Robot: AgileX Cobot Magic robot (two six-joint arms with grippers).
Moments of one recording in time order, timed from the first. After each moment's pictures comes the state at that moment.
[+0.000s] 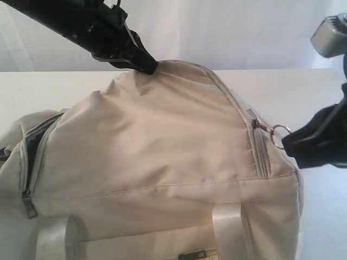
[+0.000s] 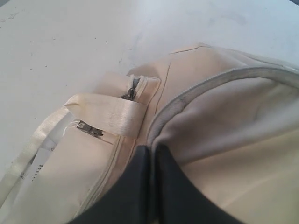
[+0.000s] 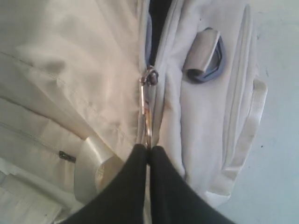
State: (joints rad) left arm -0.33 1.64 -1.53 -0.61 0.89 0.73; right arm 0.23 0.91 -0.90 0.28 0.99 -0.19
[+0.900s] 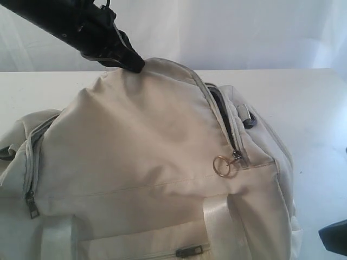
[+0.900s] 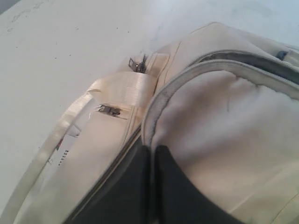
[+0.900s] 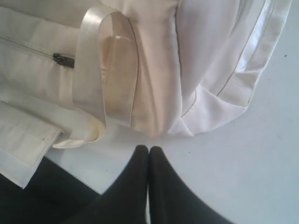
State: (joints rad) left arm -0.30 1.65 -1.53 -0.57 0.89 0.73; right arm 0.23 0.68 -0.64 0.27 1.10 -0.15
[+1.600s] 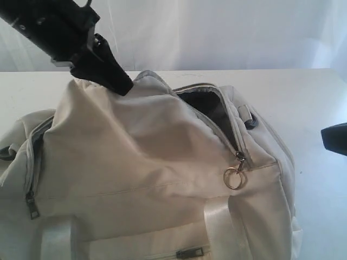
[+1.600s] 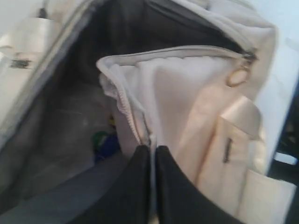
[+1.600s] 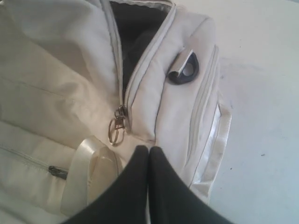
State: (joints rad) left arm -0.30 1.53 -1.53 -0.61 1.27 0.75; right arm 0.23 0.68 -0.81 0.23 0.90 -0.17
